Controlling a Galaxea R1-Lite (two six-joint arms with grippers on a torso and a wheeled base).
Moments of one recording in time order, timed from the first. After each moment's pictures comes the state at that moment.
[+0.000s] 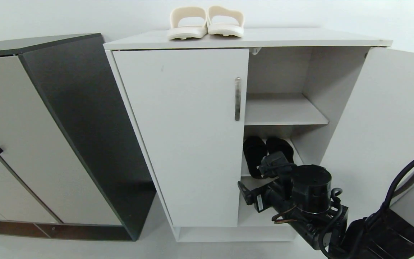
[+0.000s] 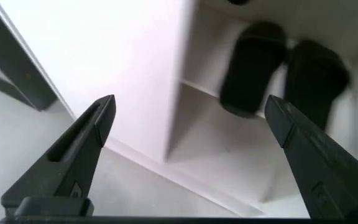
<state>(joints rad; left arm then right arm) 0.00 0.00 0.00 0.00 -0.06 0.03 0.78 1.99 -0.66 -1.16 -0.38 -0.05</state>
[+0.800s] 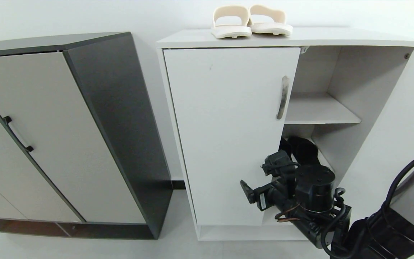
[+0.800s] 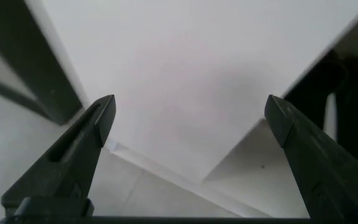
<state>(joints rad) 0.00 0.00 0.00 0.00 -0.06 0.03 0.76 1.99 -0.64 -1.19 -0.37 -0.06</state>
